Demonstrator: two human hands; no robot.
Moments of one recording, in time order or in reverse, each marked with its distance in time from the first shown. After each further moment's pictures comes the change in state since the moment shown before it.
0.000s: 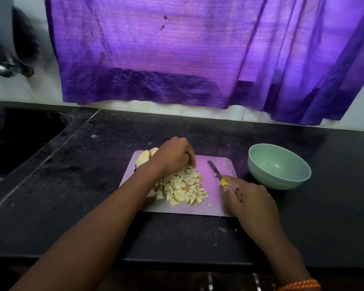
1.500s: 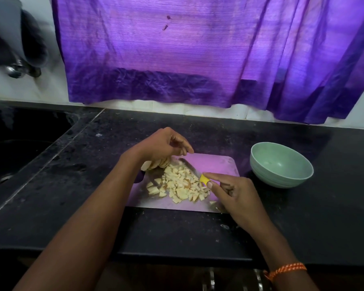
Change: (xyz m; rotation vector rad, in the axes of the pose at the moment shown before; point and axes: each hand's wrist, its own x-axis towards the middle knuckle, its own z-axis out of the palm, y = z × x) left_hand -0.010 -0.029 -0.046 -0.268 -0.160 0.020; right_hand 0.013 -0.013 0.021 0.482 -0.129 -0.094
